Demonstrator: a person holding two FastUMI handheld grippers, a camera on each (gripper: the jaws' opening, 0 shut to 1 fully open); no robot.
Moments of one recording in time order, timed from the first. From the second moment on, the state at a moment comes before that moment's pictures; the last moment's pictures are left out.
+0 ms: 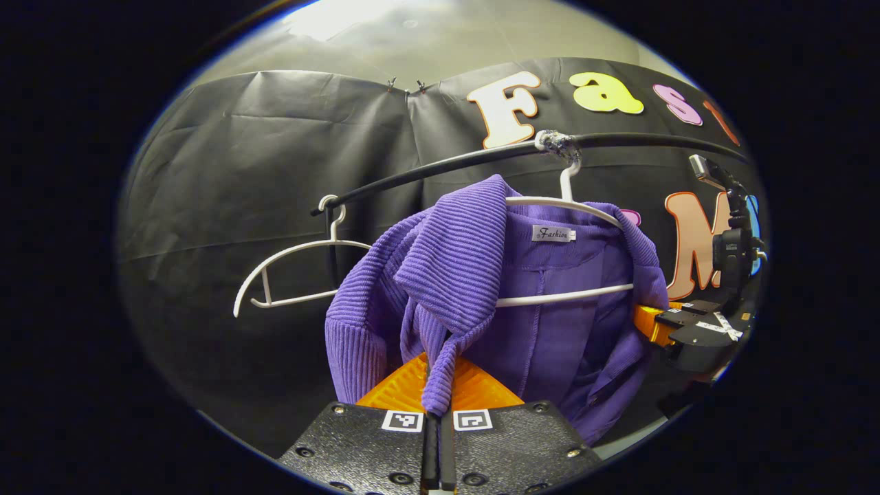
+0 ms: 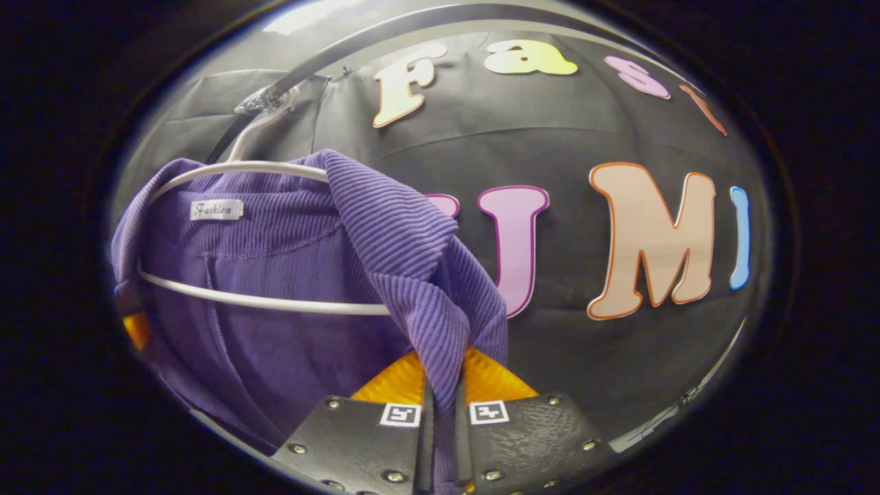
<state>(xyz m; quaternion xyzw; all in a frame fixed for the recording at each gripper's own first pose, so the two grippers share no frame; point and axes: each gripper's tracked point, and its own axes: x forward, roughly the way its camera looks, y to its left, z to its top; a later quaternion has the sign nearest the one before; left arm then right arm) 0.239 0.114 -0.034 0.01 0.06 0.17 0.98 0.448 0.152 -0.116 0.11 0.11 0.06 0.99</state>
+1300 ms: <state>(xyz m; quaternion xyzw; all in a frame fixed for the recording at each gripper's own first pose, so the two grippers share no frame) 0.210 0.194 0.085 0.01 -0.06 0.25 0.97 0.463 0.093 -0.052 0.14 0.06 0.01 0.99</state>
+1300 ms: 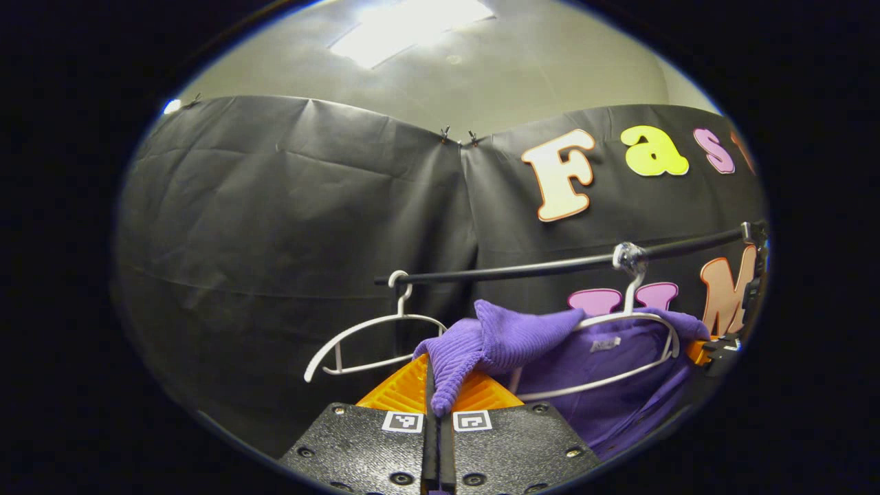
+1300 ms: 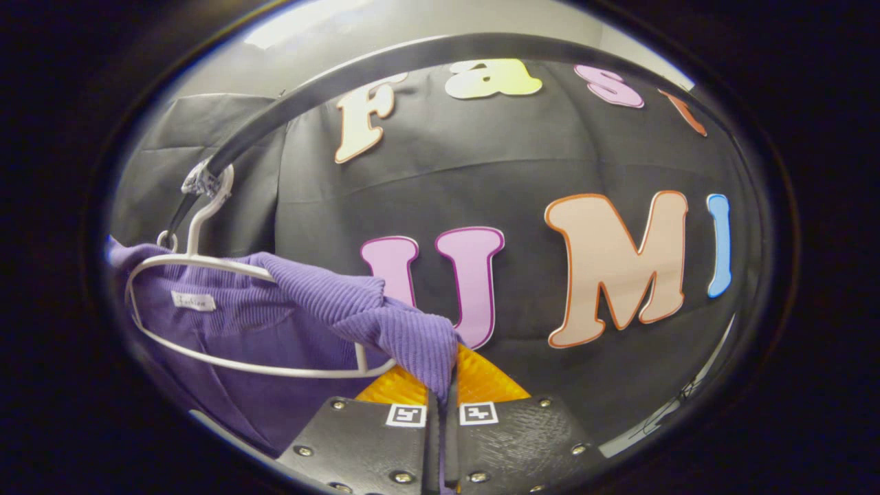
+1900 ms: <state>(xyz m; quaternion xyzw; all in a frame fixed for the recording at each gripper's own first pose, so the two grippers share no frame) 0.210 0.257 0.082 0.05 -0.05 0.29 0.95 0.471 0.102 -0.012 0.14 0.02 0.04 0.99</state>
